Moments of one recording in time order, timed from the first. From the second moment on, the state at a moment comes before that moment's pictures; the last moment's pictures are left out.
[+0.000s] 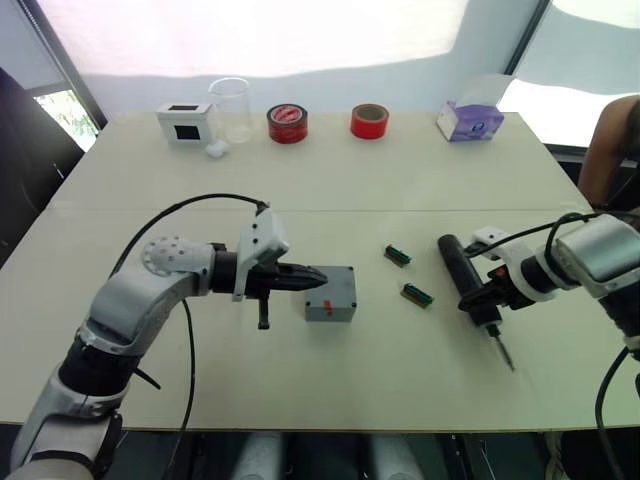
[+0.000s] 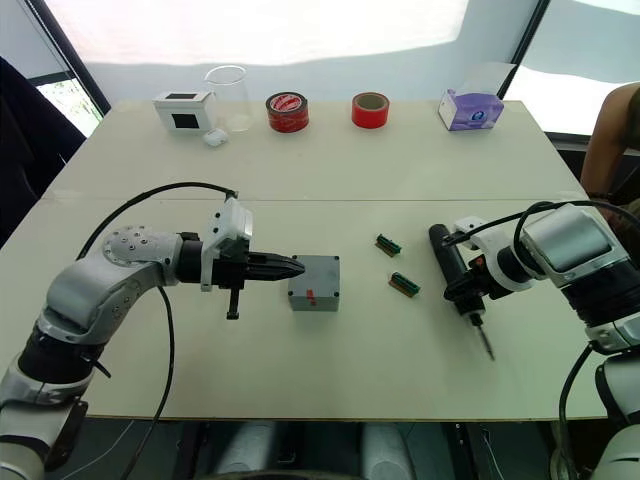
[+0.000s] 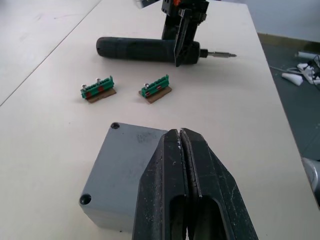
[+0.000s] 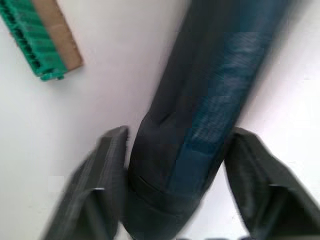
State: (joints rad) left arm -0.53 0.68 -0.17 -0.37 -0.54 0.70 -1.03; right arm -0.81 -1.06 0.46 0.12 0.43 1.45 0.92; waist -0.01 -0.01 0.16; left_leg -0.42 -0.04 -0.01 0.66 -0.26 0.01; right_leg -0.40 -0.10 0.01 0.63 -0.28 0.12
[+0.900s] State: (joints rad) left arm -0.62 0.66 -0.17 -0.11 -0.50 0.68 -1.09; right arm -0.72 -0.20 -0.46 -0.38 0.79 1.03 0.35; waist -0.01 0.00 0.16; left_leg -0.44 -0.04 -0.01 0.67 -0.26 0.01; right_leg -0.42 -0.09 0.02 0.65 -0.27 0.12
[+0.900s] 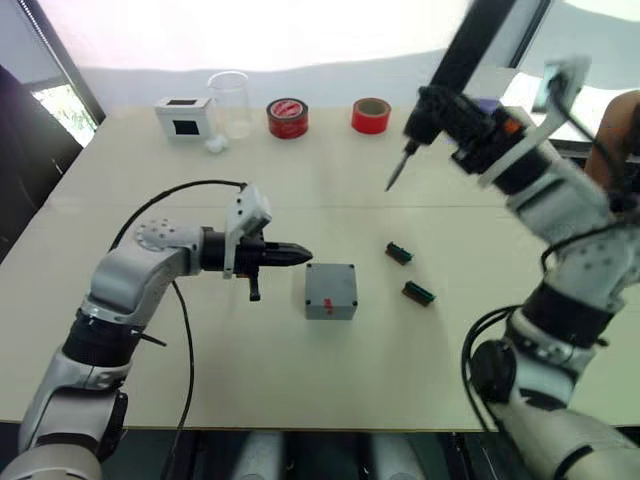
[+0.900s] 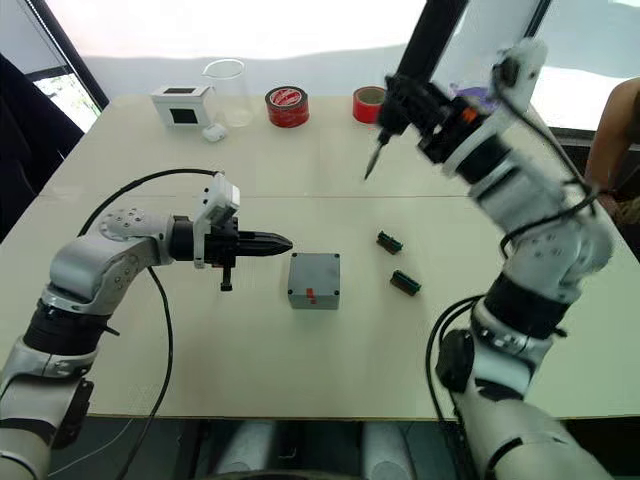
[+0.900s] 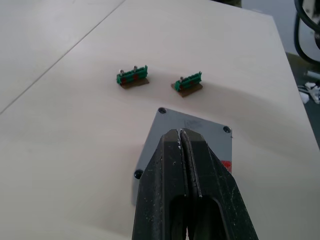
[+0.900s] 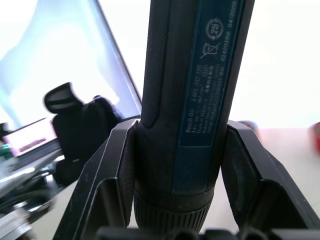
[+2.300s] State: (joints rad) left arm -0.61 0.54 -0.30 -0.05 -0.33 0.56 -1.09; right arm -0.33 -0.25 0.03 -0.40 0.39 0.43 0.42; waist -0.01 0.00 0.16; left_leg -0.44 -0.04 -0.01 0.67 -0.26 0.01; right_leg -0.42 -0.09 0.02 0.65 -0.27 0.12
